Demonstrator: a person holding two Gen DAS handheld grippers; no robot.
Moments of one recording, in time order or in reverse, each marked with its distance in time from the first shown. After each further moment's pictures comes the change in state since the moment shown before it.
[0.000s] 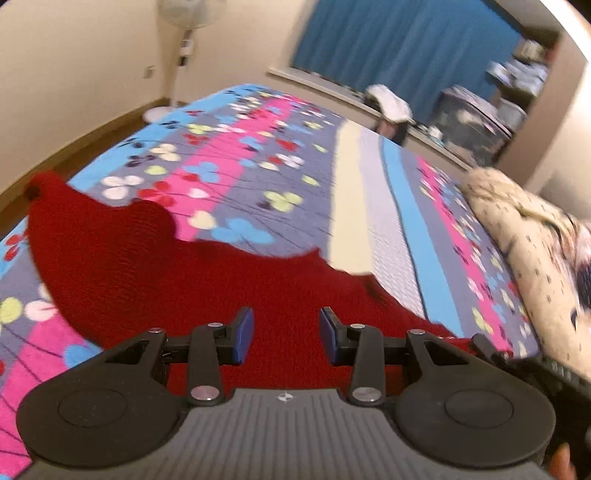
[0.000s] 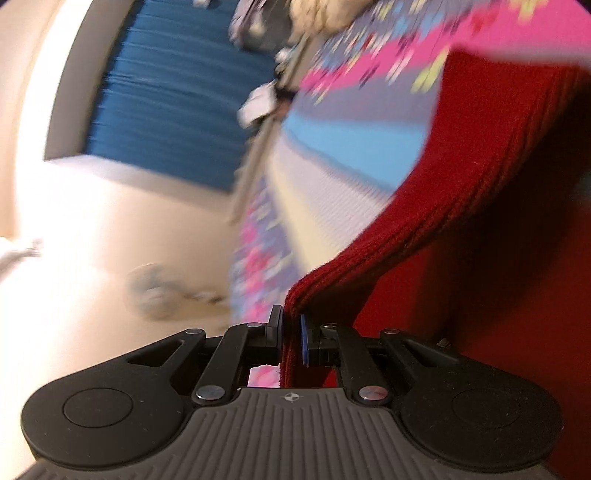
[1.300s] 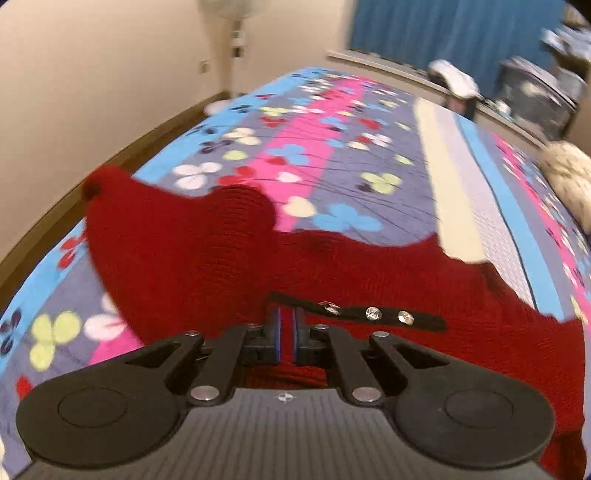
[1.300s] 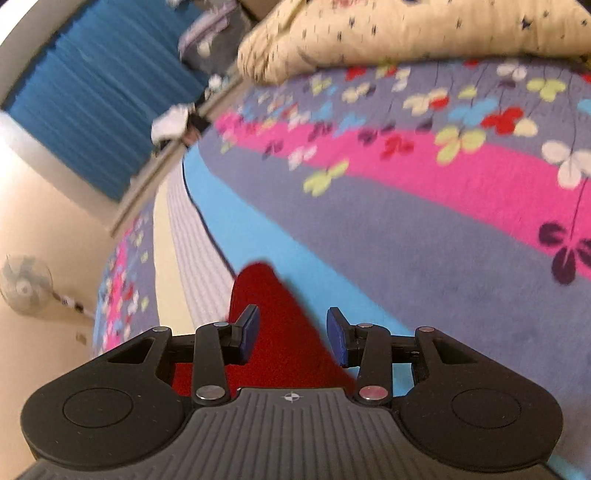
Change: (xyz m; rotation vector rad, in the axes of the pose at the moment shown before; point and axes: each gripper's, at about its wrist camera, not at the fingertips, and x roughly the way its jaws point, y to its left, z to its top) left arm 0.051 0.051 -0.001 0.048 0.034 0.279; right arm -0.043 -0.007 0.073 -0.251 -0.123 -0.533
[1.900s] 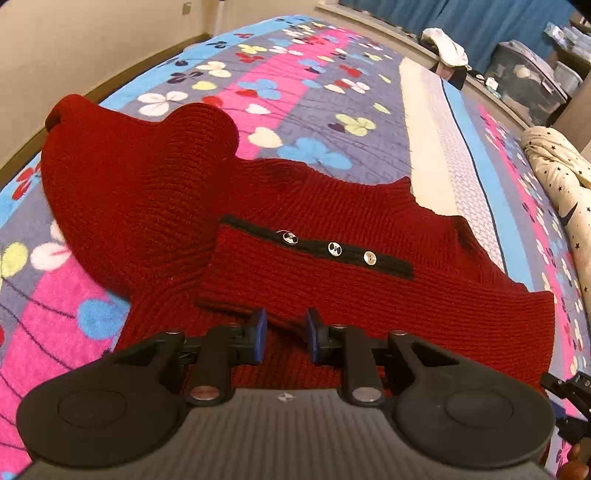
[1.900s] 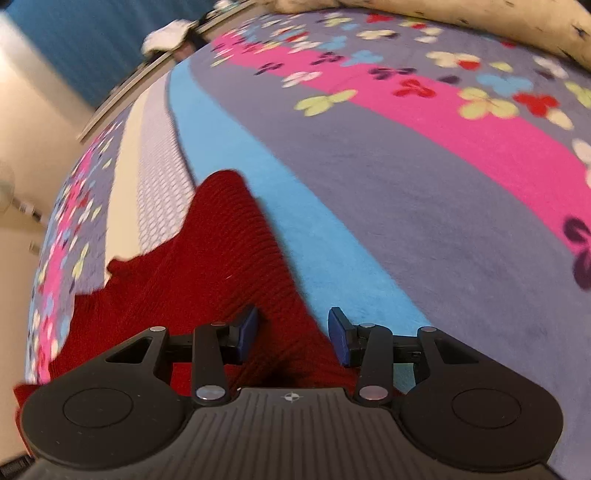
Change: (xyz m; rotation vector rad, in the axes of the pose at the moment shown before) left arm 0.023 -0.019 -0.014 -0.037 0.193 -0.129; right arm 0.053 0.015 -0.021 -0.226 0.193 -0.130
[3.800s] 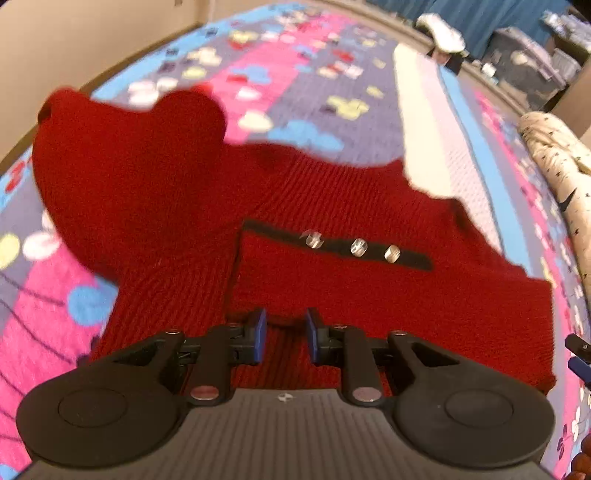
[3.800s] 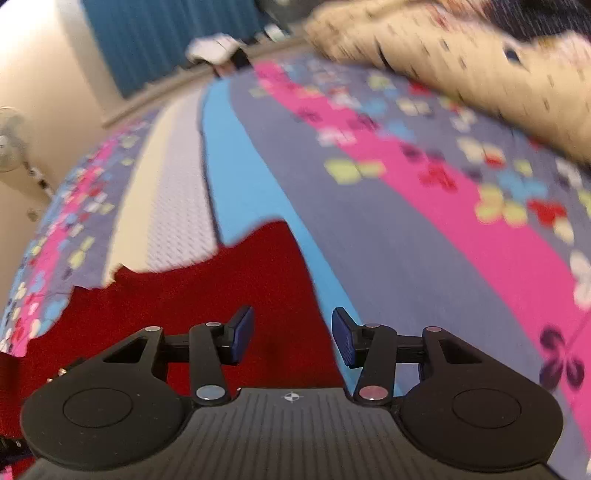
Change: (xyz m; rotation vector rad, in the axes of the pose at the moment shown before) left arm 0.001 -0.007 -0.003 0.026 0.022 -0.013; right arm -0.025 0.026 0.020 -0.235 -0.156 -0.034
